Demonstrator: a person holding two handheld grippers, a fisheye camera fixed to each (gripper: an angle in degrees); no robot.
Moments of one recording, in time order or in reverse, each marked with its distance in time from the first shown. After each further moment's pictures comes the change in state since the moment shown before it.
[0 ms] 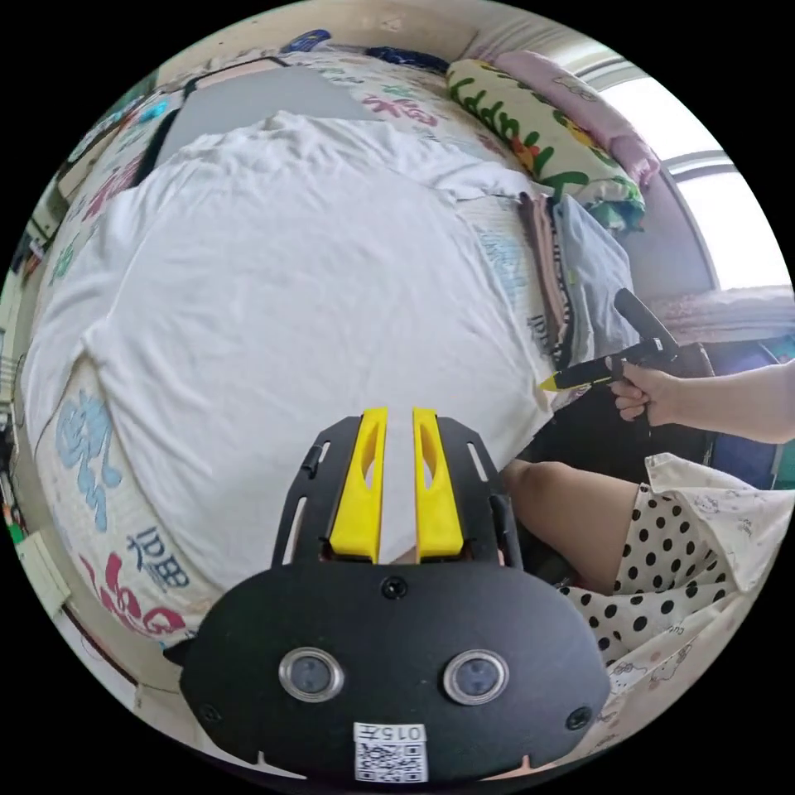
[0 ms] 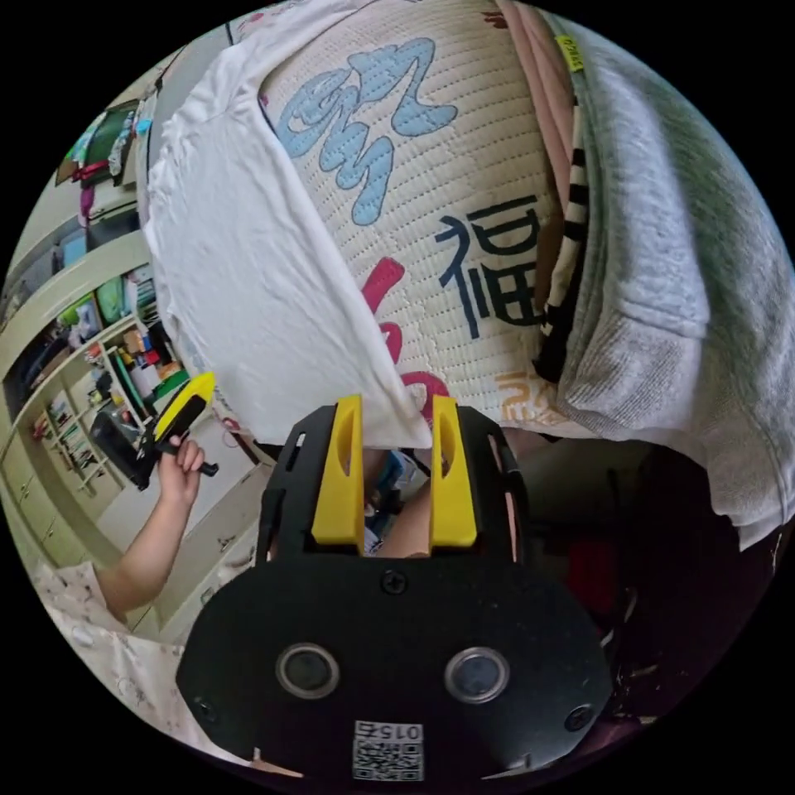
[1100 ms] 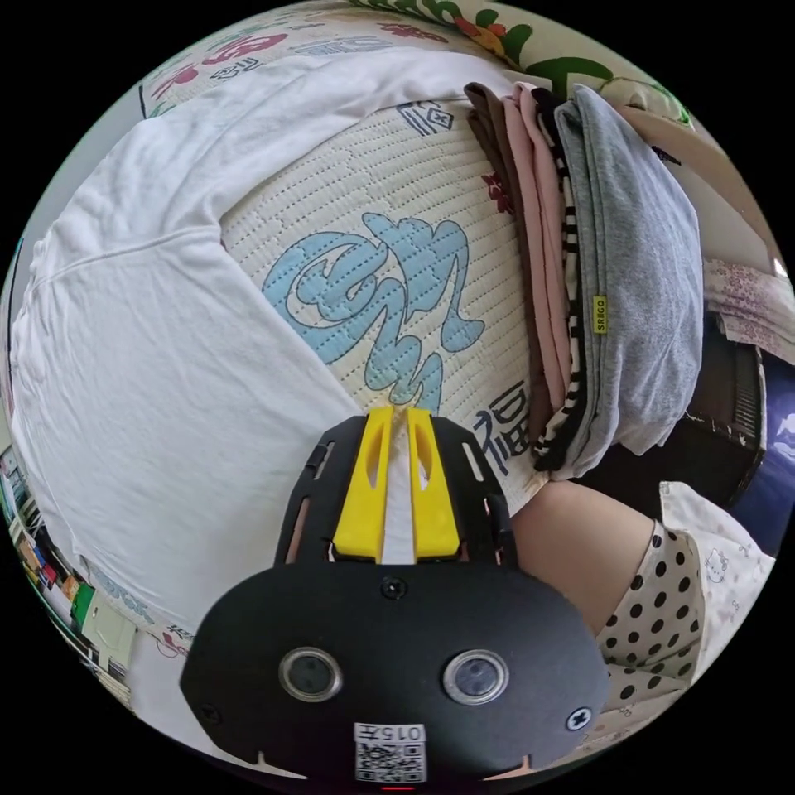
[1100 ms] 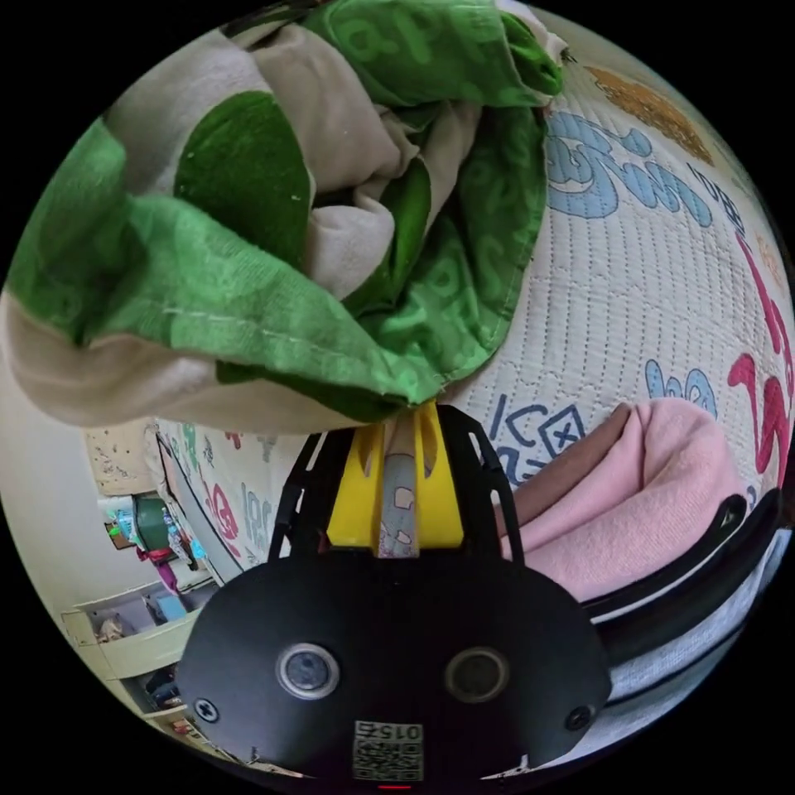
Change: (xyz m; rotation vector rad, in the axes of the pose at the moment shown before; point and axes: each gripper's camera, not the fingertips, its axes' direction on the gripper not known) left arm 0.419 -0.237 0.175 -0.330 -0.087 0.037; right arm 0.075 -0.134 -0.243 0.932 -0.222 0.643
